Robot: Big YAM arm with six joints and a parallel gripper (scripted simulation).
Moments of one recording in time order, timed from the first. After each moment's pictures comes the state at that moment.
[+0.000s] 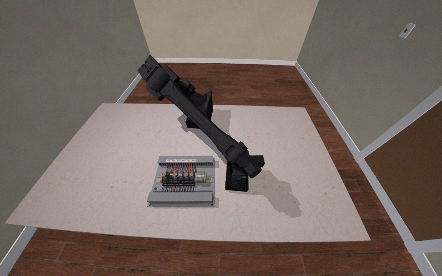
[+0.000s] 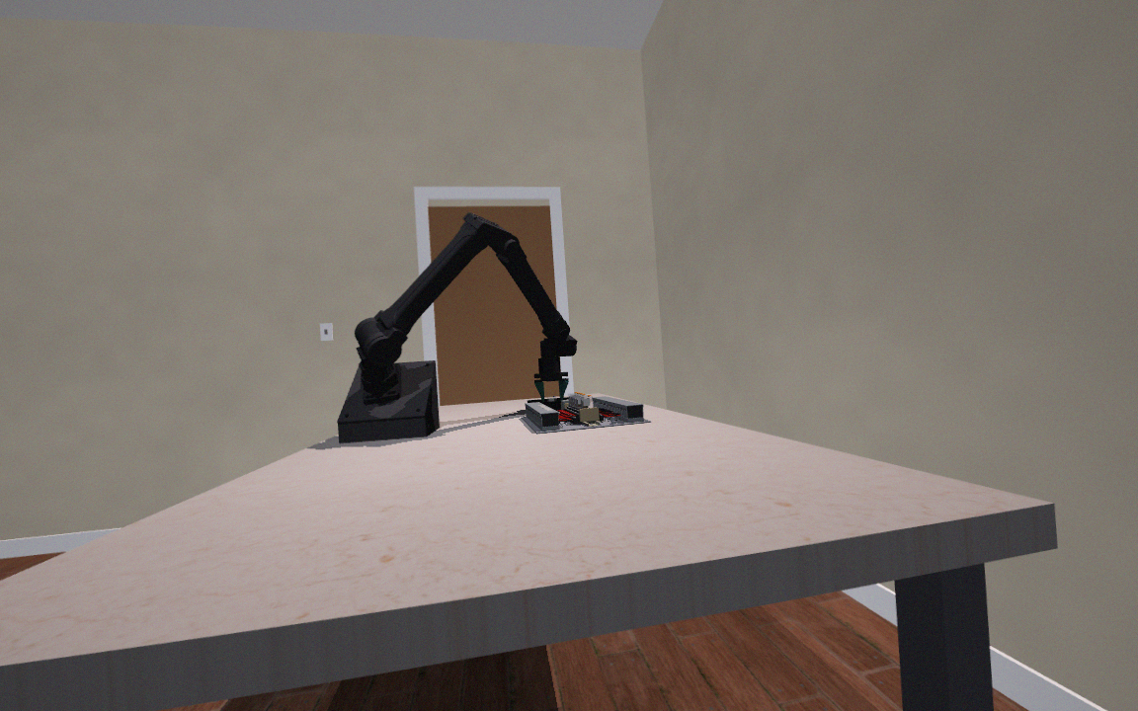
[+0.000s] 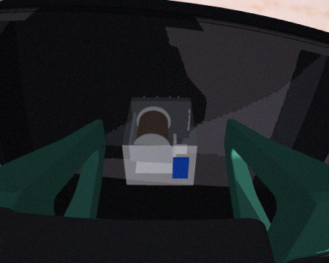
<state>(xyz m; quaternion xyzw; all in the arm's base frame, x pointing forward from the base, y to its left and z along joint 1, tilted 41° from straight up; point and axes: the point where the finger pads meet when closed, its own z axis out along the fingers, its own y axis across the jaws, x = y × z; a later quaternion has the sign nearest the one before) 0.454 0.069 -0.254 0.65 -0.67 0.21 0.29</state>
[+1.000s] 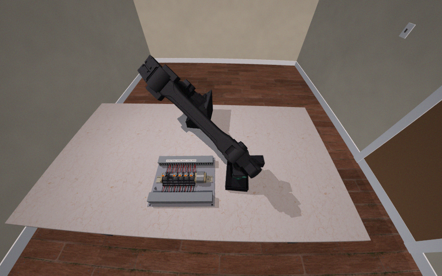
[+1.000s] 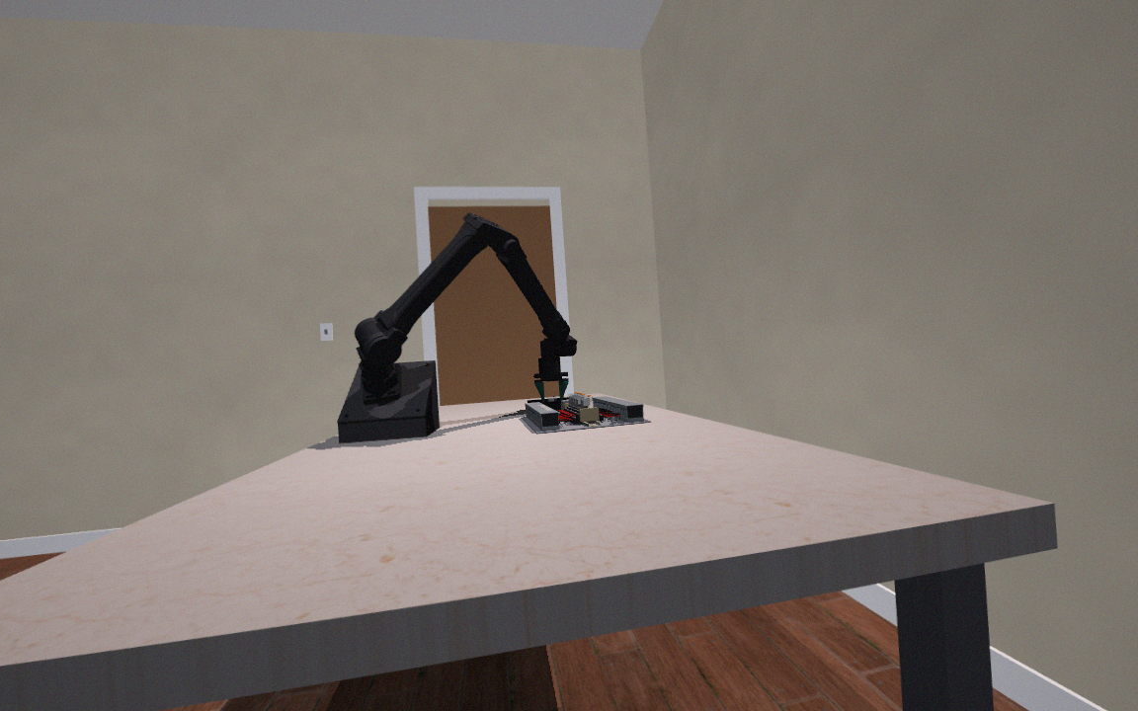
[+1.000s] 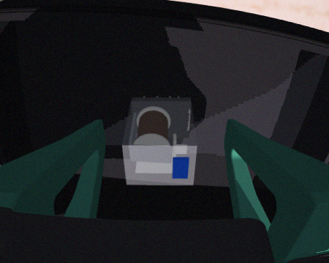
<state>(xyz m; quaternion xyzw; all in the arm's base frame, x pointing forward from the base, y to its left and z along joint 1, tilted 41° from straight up) 0.454 0.069 -0.254 0.65 -0.67 0.21 0.29</state>
